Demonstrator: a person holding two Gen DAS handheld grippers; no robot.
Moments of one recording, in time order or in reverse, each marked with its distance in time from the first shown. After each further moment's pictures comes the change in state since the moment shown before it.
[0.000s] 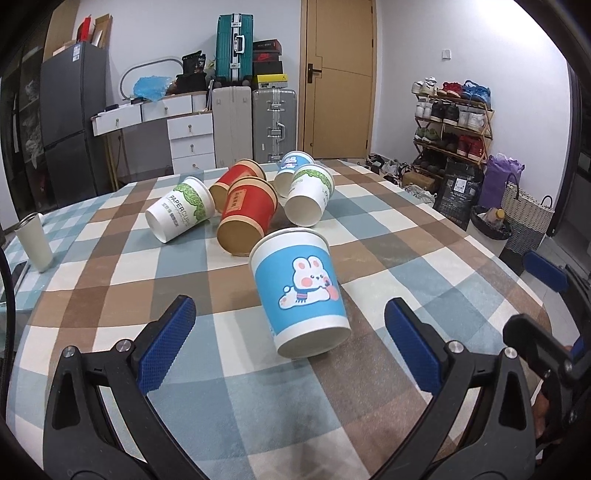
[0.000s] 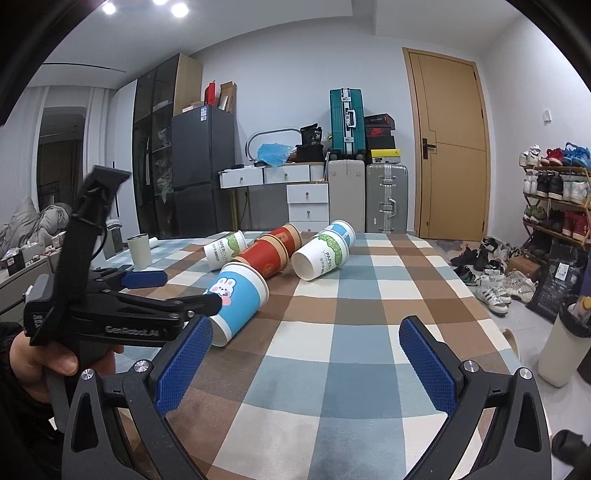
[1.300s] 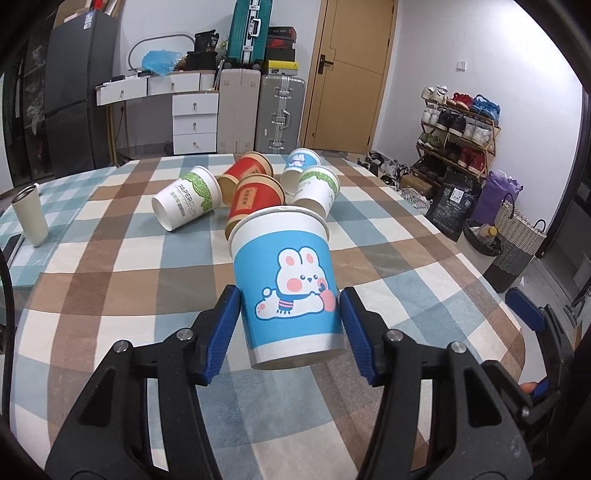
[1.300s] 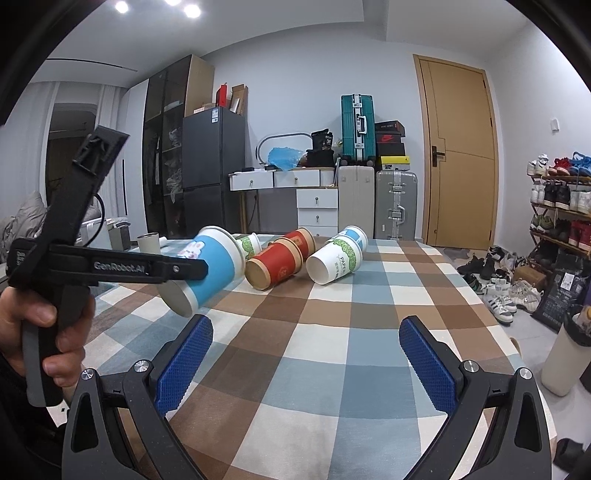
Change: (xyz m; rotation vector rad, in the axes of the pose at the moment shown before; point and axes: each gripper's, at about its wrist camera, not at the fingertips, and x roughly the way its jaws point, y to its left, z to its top) left arm -0.018 0.025 0.015 -0.118 0.053 -0.044; right arm 0.000 0.017 -0.004 -0.033 -0.020 0.028
